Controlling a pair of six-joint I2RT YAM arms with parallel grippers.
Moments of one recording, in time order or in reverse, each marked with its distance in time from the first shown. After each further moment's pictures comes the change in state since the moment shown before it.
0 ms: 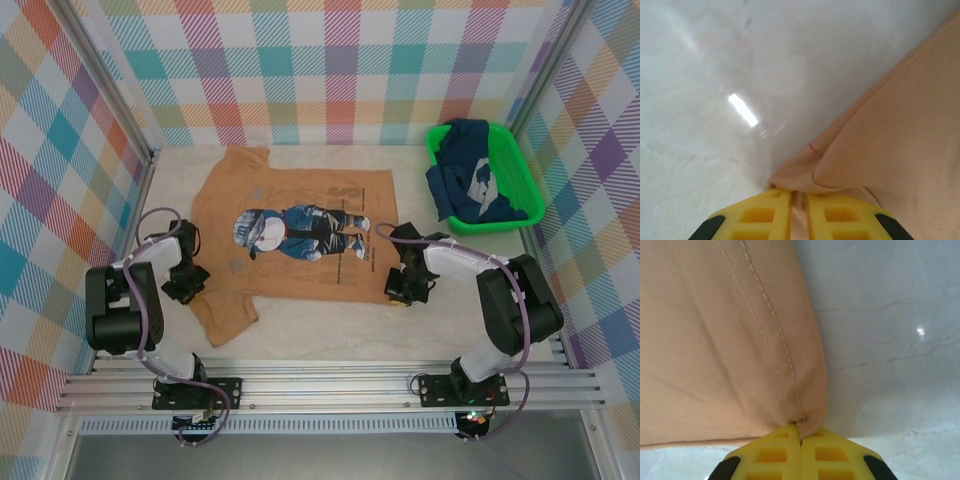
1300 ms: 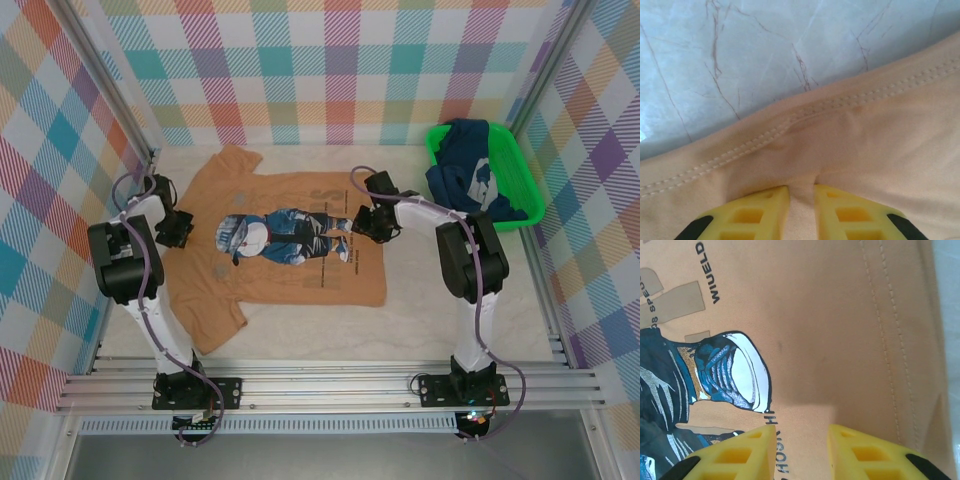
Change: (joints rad) left arm 0.139 0.444 0.553 0.175 0.216 -0.132; right arm -0.012 0.444 0.560 0.285 0.018 0.020
